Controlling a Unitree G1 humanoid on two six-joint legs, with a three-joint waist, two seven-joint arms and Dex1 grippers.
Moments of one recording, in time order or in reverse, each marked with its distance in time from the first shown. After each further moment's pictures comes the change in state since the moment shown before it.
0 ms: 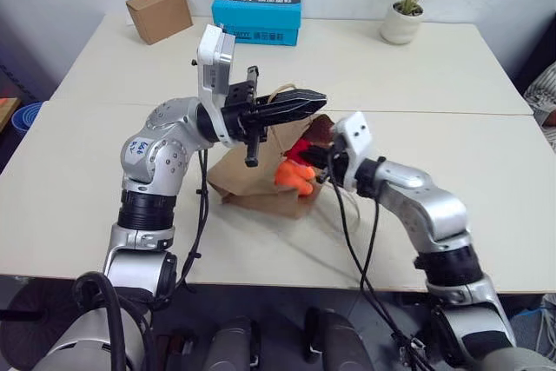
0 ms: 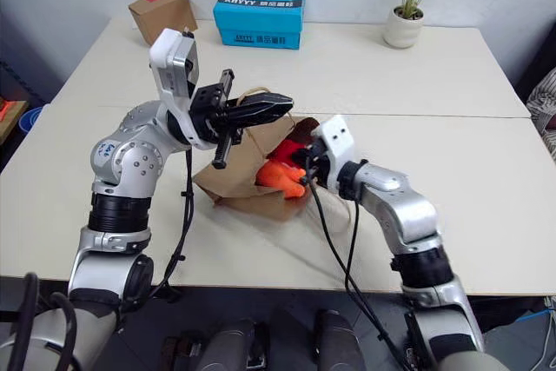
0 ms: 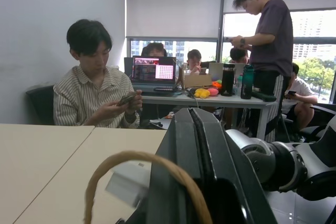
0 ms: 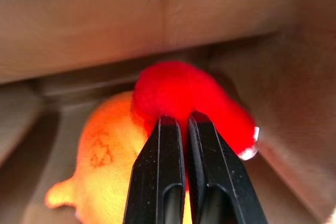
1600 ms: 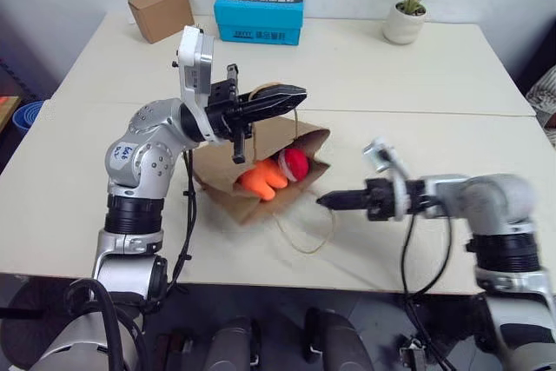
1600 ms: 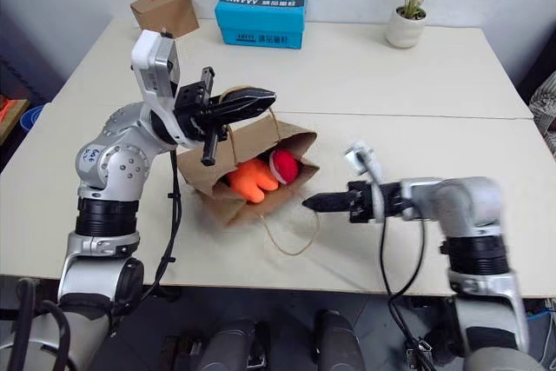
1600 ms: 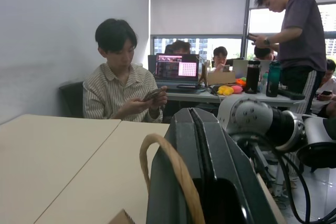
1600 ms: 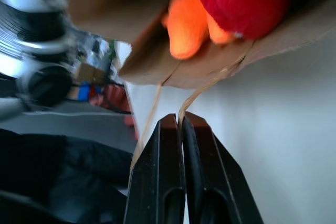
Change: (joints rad) left arm 0.038 0.059 0.042 -0.010 0.006 -0.047 0.036; right arm -0.022 -0.303 -0.332 -0.035 0.552 0.851 0.443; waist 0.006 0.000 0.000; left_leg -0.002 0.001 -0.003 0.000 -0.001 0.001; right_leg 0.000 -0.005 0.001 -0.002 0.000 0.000
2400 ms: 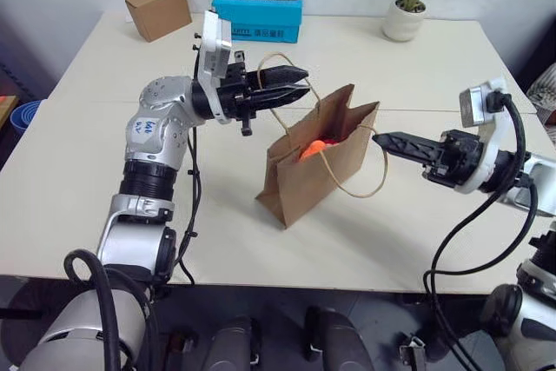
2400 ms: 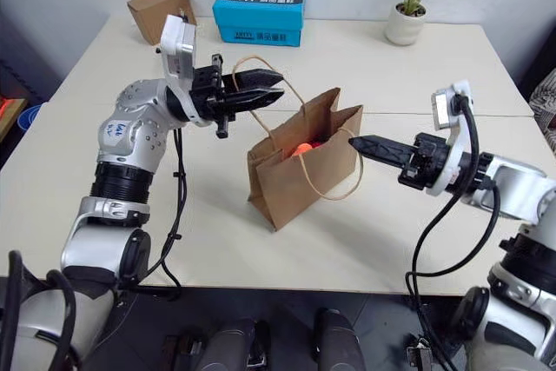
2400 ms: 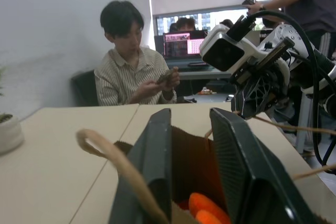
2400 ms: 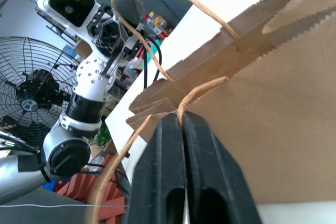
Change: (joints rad) left arm -0.205 0.011 -0.063 0.389 0.179 -0.220 -0.166; right arm 0.056 -0.013 -0.427 -0.103 0.599 0.022 -0.612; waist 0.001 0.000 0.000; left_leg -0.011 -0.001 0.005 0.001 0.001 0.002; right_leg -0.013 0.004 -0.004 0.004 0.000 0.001
